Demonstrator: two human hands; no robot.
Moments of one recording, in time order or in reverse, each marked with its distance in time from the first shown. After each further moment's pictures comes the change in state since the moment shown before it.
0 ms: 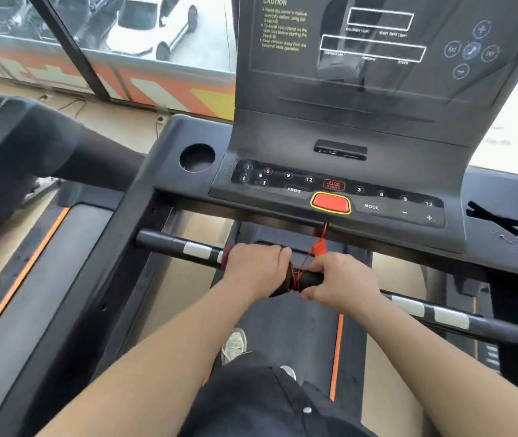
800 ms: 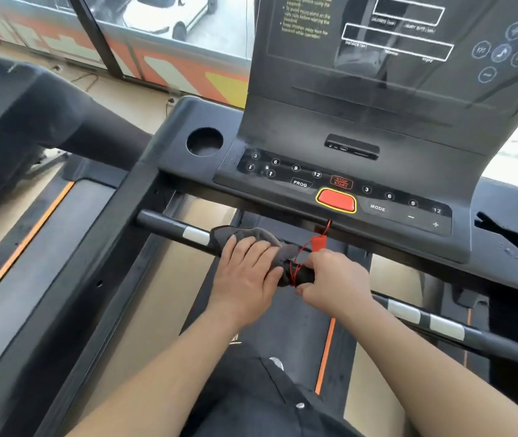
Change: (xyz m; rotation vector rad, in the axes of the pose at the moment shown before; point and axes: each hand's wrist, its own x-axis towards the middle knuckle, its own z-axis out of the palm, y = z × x) left_hand -0.051 -0.006 0.054 -0.189 0.359 0.016; right_hand -0.002 -0.010 0.006 -0.157 0.059 -0.090
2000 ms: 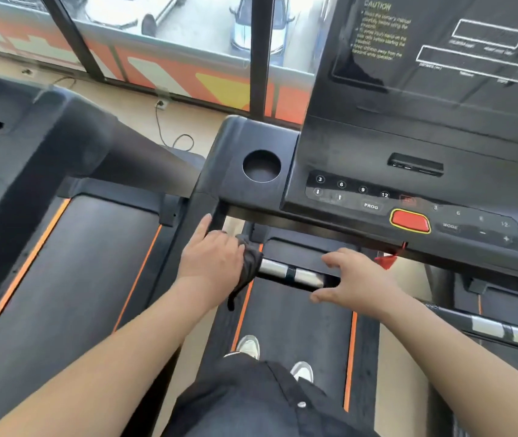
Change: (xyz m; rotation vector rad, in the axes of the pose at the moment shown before) left_hand 0.037 -0.210 -0.085 0.386 -0.105 0.111; right_hand 0.048 -0.107 -0.018 0.217 -0.106 0.056
